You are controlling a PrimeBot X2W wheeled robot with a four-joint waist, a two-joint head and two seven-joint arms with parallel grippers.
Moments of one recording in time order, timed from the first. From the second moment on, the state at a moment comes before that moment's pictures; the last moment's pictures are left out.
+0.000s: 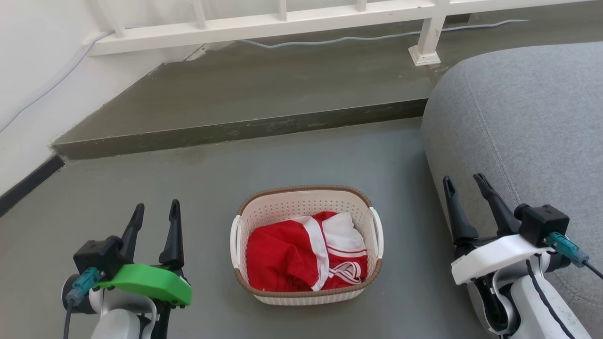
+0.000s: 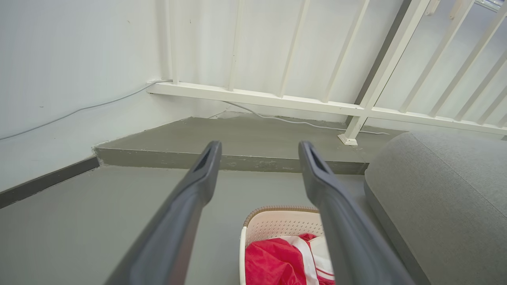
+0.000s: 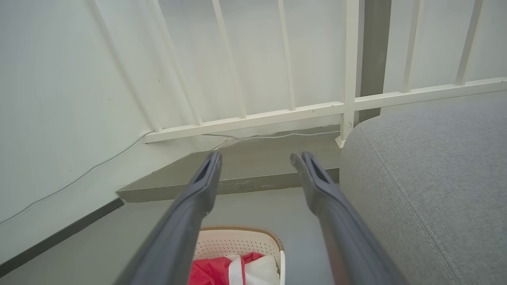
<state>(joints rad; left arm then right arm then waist) -0.12 0.05 -0.13 0.30 -0.39 -0.09 -0.25 -0.07 -0.12 0.20 0.22 0.31 0.05 -0.25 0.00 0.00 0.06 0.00</state>
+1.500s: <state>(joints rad) -0.09 0.04 -0.04 0.35 -0.85 -0.10 -0.10 -0.03 -0.08 0.09 0.27 0.82 0.07 -0.12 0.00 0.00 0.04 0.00</state>
